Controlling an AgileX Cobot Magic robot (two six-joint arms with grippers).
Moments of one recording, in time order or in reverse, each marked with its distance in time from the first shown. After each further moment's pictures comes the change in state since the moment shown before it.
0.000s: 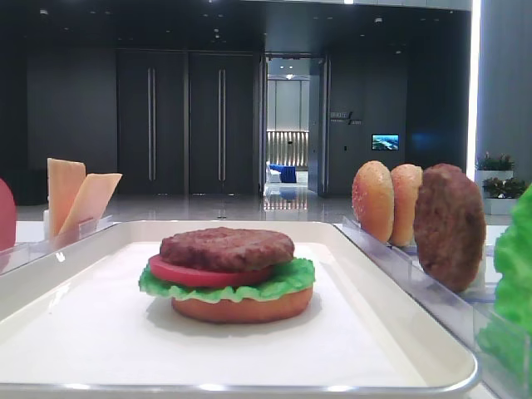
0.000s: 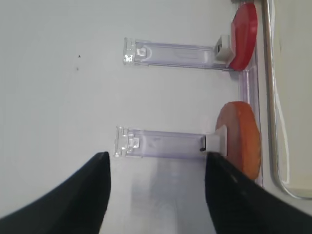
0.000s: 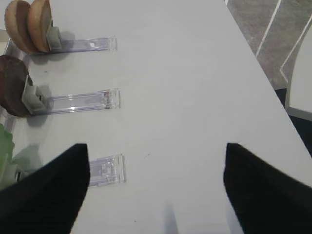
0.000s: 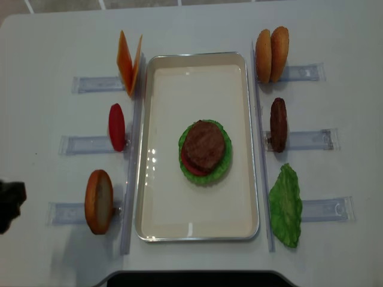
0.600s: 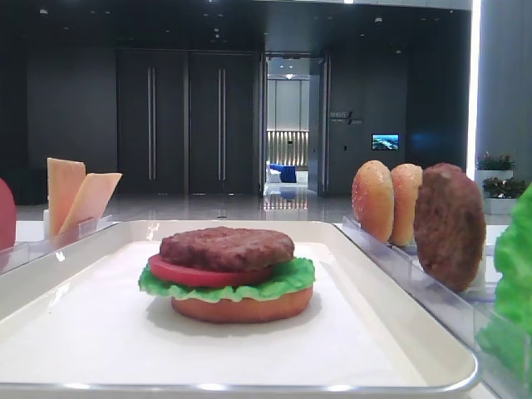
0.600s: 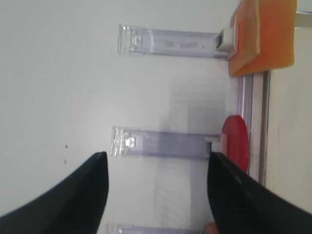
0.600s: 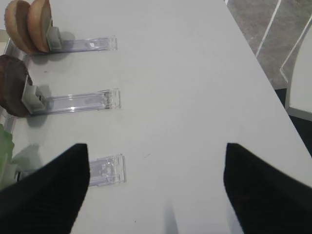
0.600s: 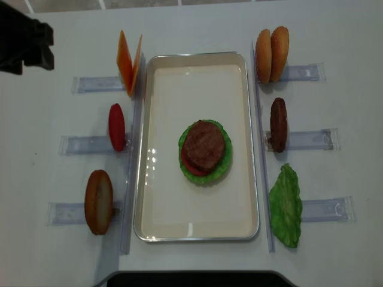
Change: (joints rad) left arm 0.000 0.826 -0.626 0.002 -0.009 0.000; right arm 0.000 0.000 0.000 0.000 0.000 0.000
